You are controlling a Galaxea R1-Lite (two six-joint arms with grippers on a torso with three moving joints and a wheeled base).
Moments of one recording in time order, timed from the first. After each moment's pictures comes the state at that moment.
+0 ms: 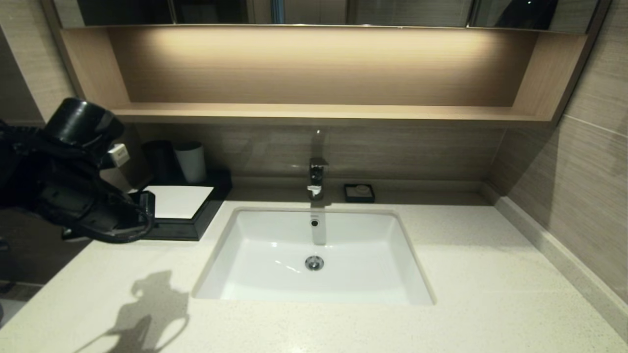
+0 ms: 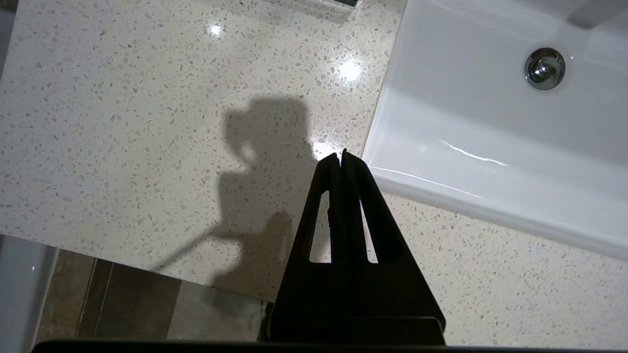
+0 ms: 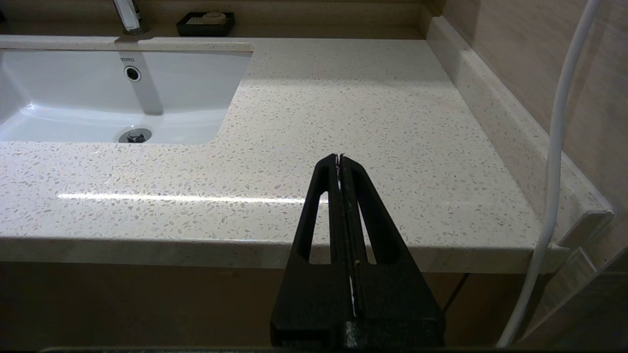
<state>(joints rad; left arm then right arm) -0.13 1.58 -1.25 0.58 0.14 -0.31 0.00 0.00 0.00 0.00 0.00 0.00</state>
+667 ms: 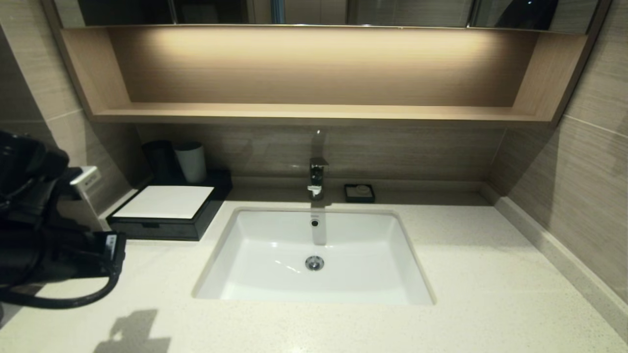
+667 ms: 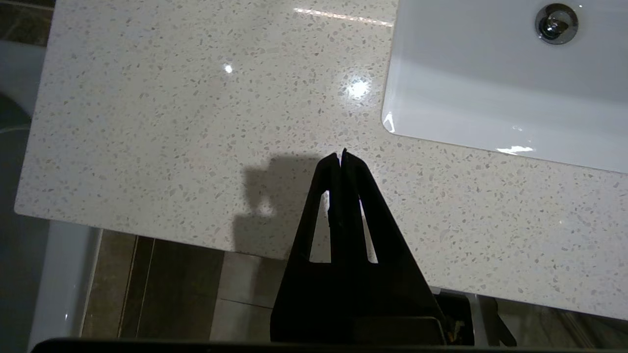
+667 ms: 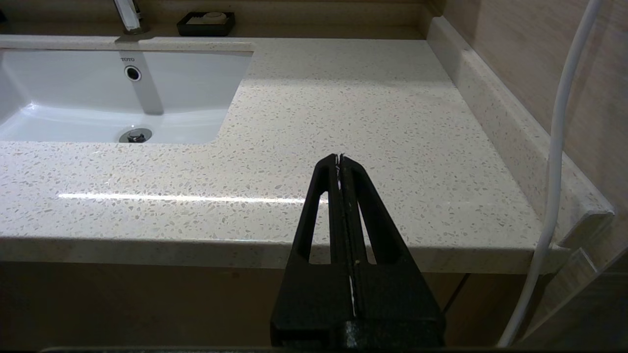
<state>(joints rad) -0.17 1.32 -0.93 0.43 0.17 -0.19 0.00 0.00 0.00 0.00 0.00 -0.01</state>
